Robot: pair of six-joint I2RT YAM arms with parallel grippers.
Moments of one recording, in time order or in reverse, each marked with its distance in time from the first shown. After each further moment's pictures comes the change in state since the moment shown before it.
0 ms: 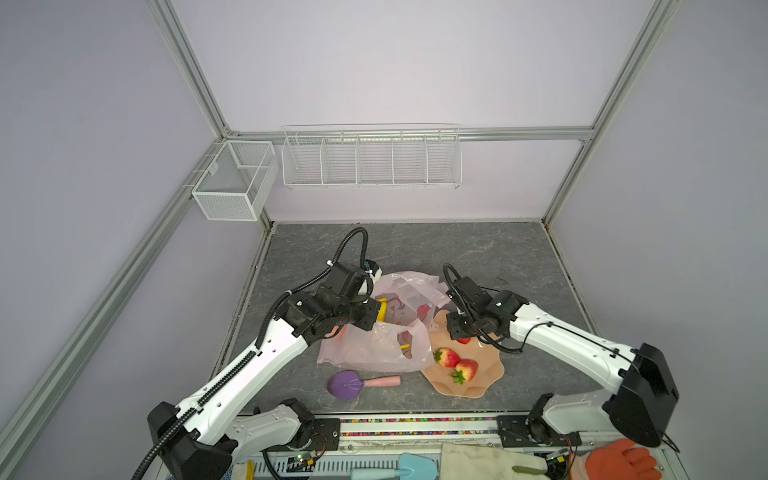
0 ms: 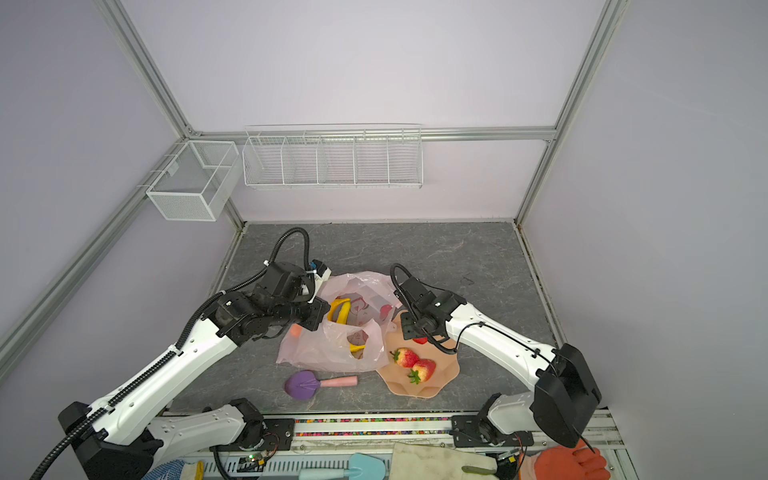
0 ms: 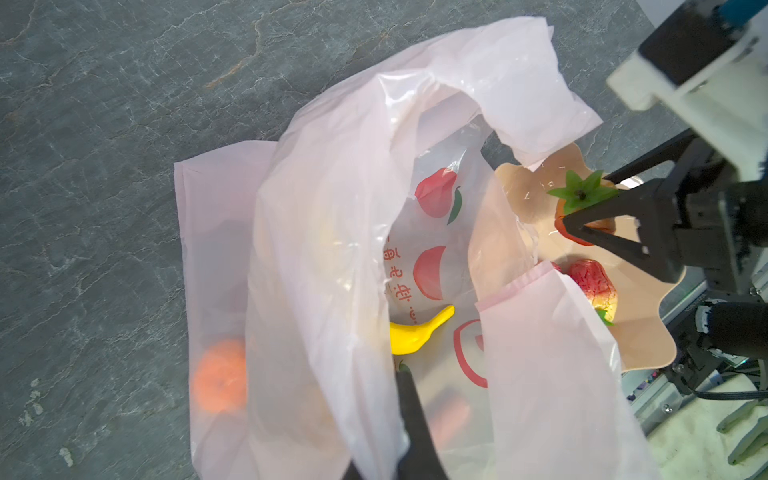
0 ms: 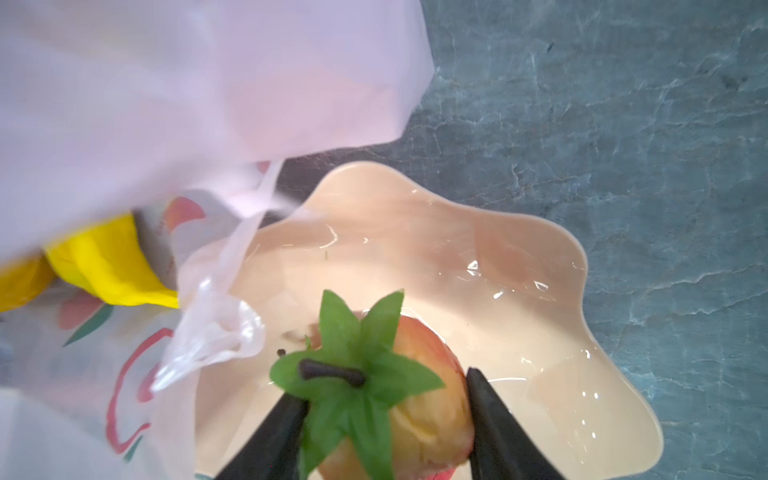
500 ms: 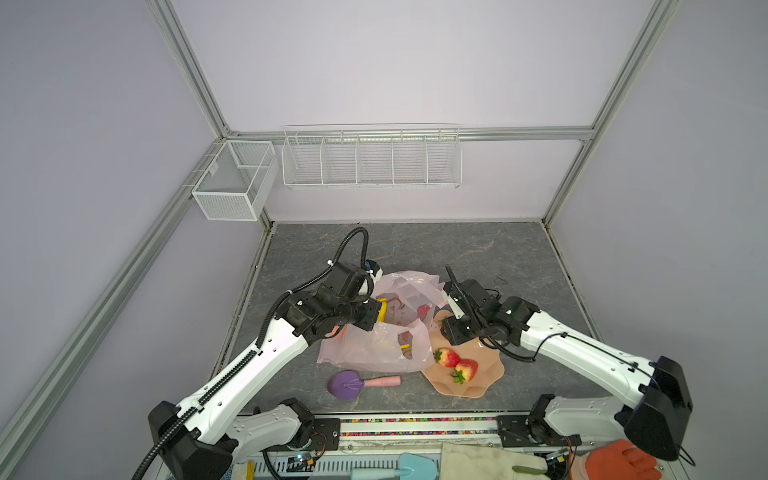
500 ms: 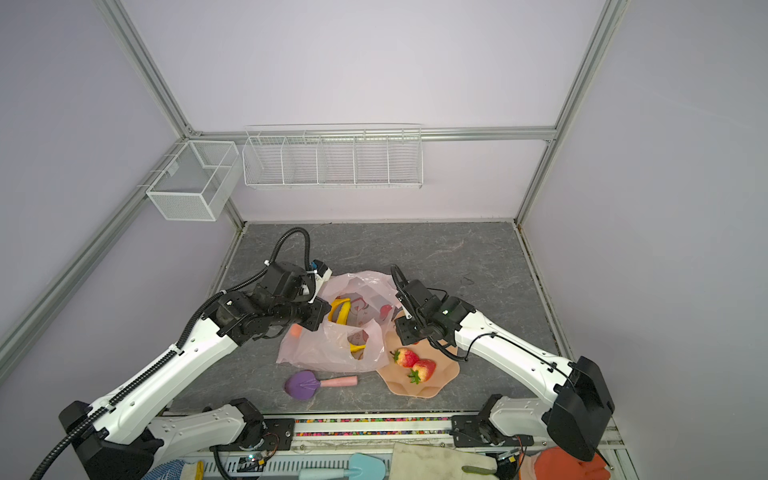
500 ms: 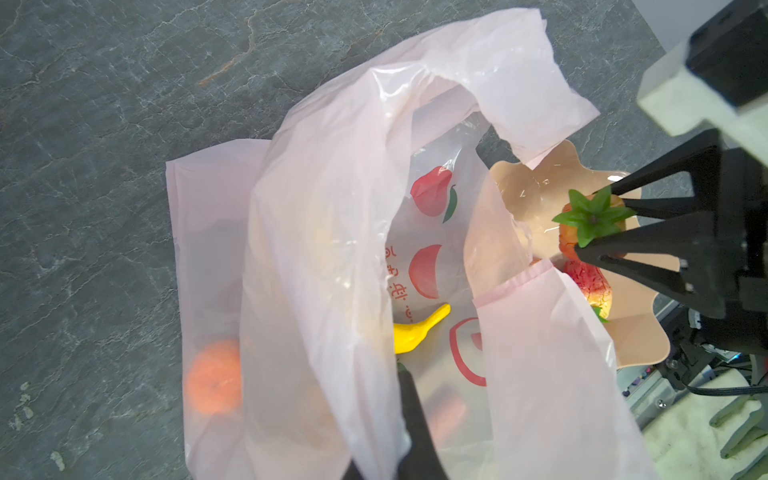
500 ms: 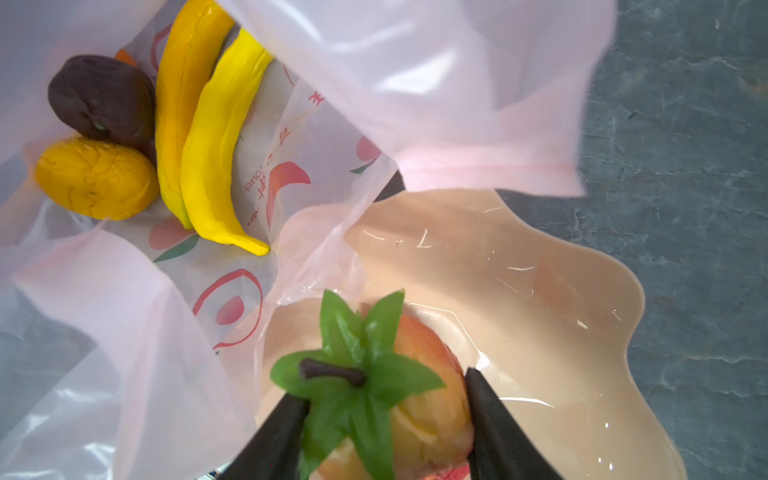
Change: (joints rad) left arm 0.000 0.005 0.000 0.000 0.020 0.000; right arm 0.046 -0.031 -0.013 0.057 -0.094 -0.190
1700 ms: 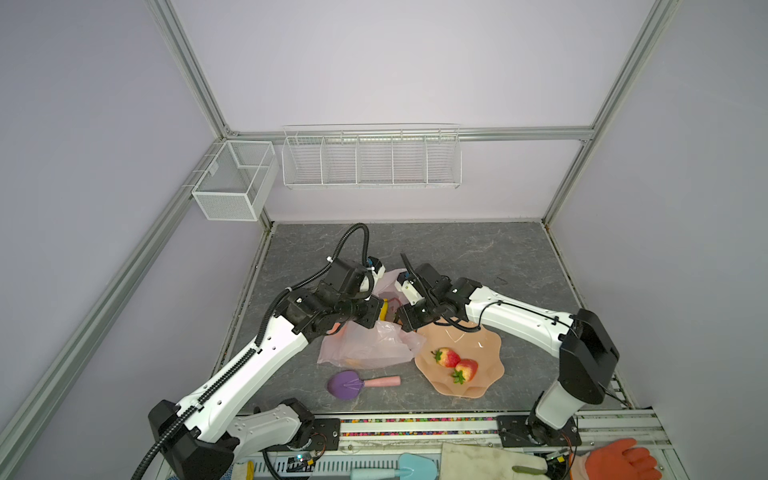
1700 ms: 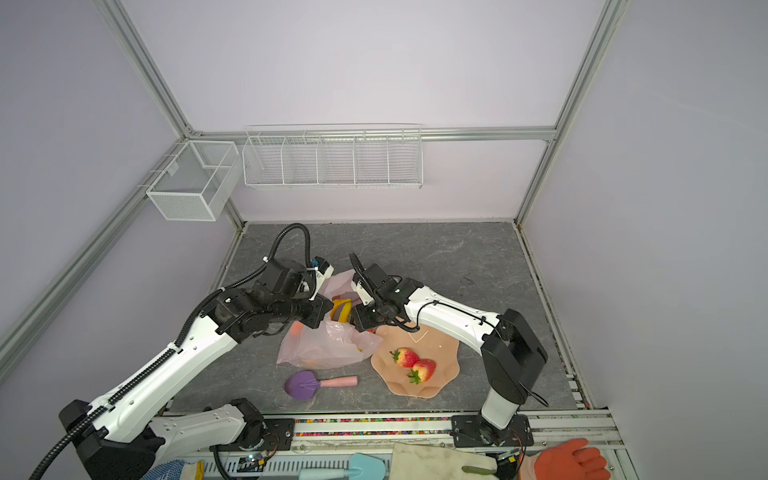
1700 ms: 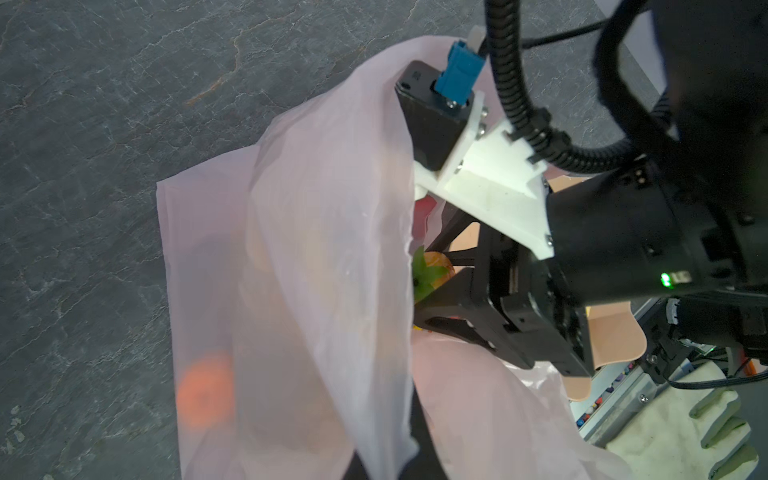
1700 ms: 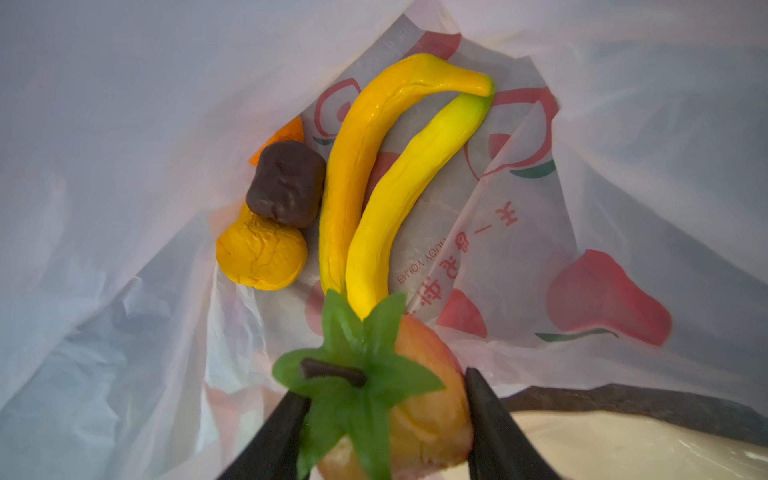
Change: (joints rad) left arm 0.000 0.011 0.037 -0.001 0.029 0.016; right arm 0.050 0.390 0.280 0.189 -0.270 0.095
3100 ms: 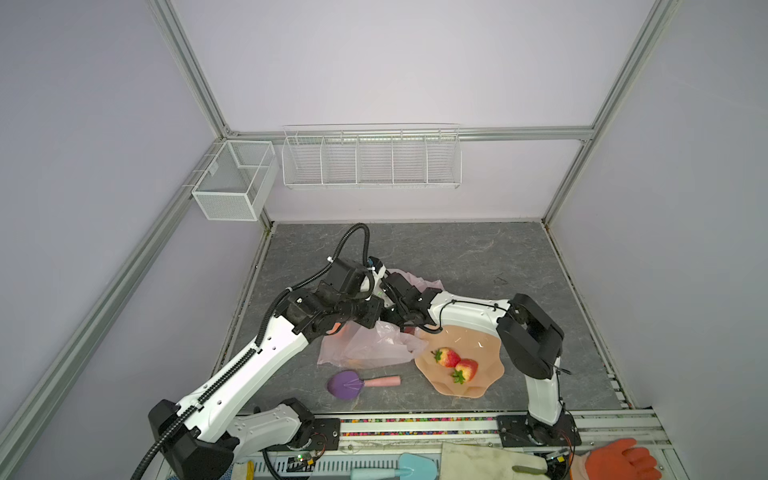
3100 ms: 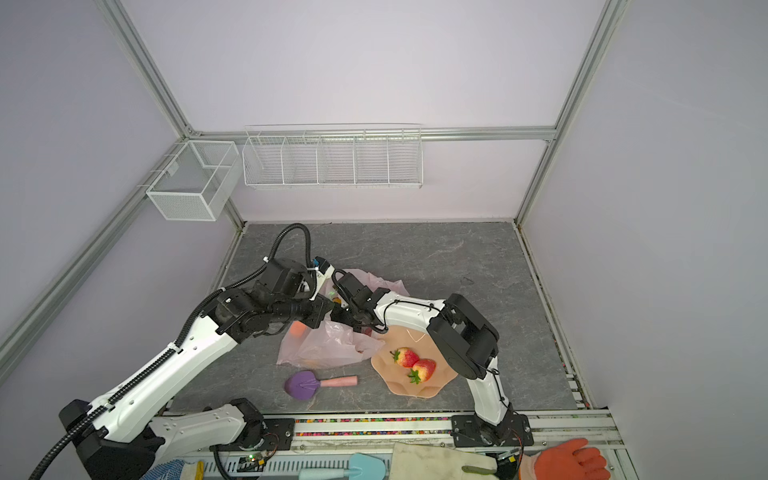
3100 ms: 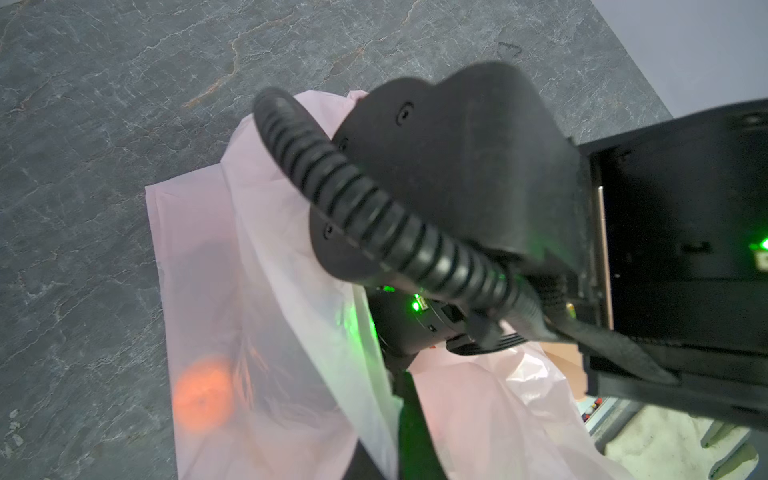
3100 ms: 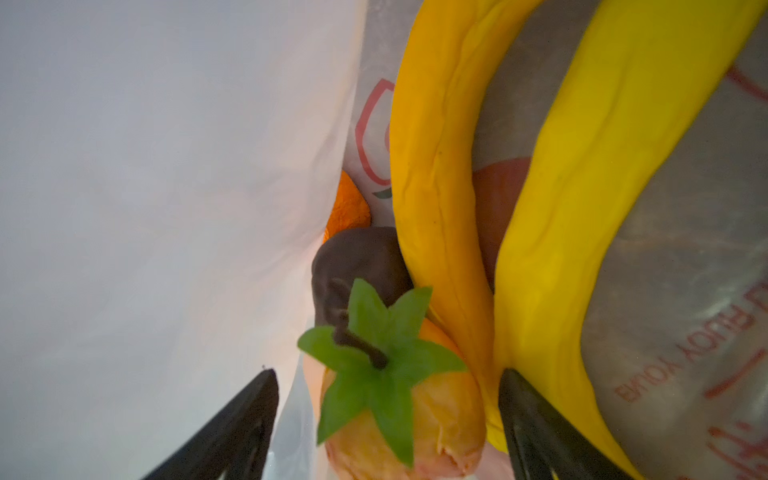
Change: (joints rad) left arm -0.005 -0.002 -0.001 0.004 -0.005 0.000; right arm 0.064 0.298 0.083 0.322 -0.193 0.634
